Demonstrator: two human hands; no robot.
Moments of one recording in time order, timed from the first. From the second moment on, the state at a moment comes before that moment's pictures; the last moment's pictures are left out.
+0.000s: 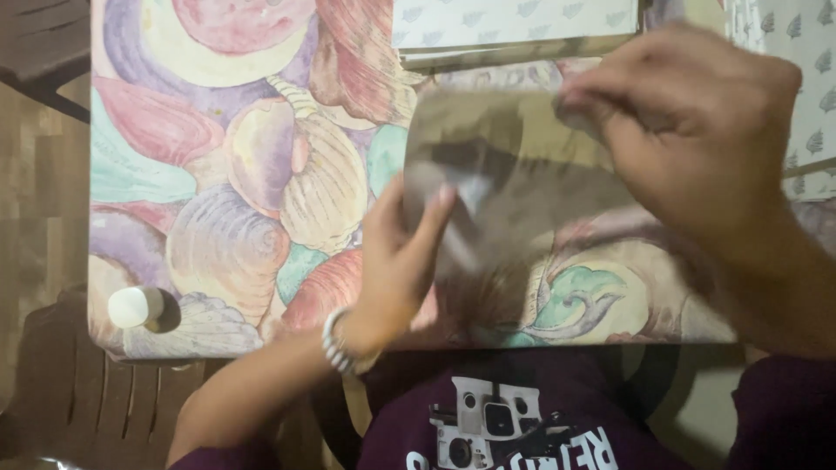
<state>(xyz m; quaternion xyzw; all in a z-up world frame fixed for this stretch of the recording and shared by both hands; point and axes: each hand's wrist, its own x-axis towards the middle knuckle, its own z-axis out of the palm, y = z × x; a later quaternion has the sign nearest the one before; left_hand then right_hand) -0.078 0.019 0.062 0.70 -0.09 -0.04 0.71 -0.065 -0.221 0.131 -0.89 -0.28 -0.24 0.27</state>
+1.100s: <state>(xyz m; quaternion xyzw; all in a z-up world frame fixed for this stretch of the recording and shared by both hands) 0.060 0.043 0.005 0.82 -0.56 0.05 0.10 -0.019 -0.221 -0.010 -0.95 -0.21 -0.05 0.20</state>
